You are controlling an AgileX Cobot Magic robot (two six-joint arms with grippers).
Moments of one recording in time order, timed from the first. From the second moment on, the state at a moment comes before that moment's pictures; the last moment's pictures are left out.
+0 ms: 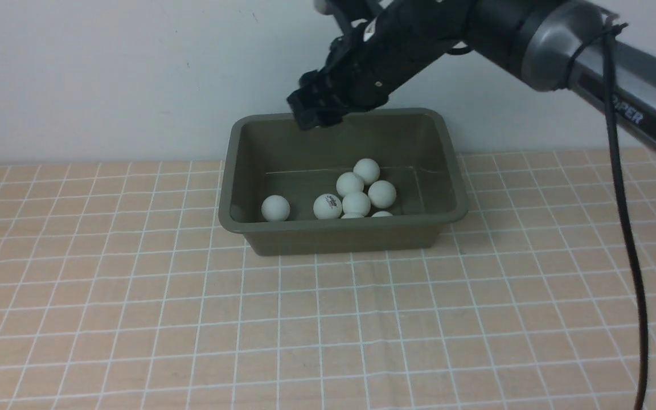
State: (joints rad) right arm 0.49 2.19 -2.15 0.25 0.99 -0.14; left arm -0.34 0.58 -1.38 0.15 1.28 -0.05
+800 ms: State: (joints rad) right arm 0.41 2.38 -2.15 0.30 1.09 -0.13; left arm -0.34 0.58 -1.38 0.15 1.28 -0.05
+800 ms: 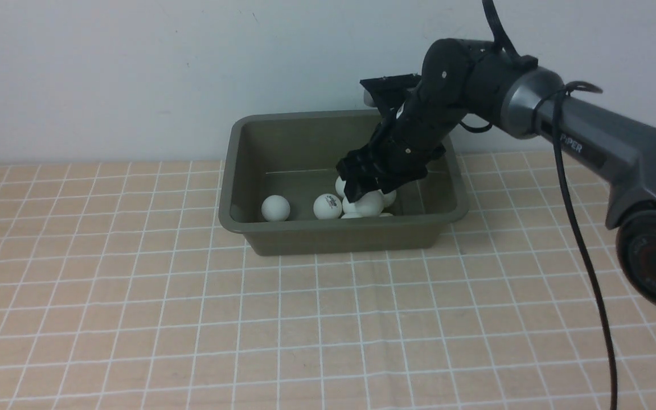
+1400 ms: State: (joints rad) right arm 0.03 1.69 -2.06 0.33 1.21 -0.23; left arm -0.34 0.58 -1.29 0.13 1.24 -0.05
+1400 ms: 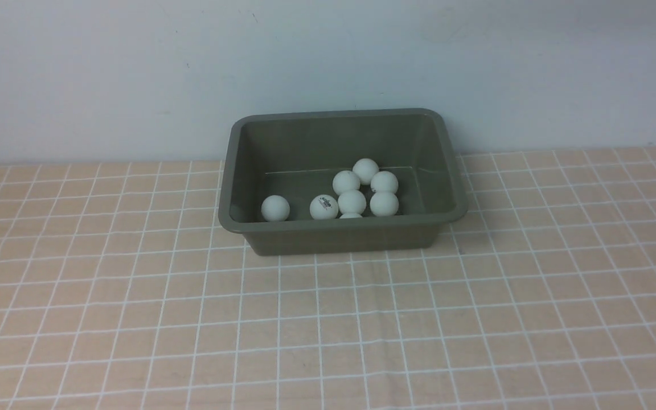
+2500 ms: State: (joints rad) right arm -0.04 0.27 -0.51 0.46 0.61 -0.45; left arm -0.34 0.19 -0.30 0.03 0.25 -0.04
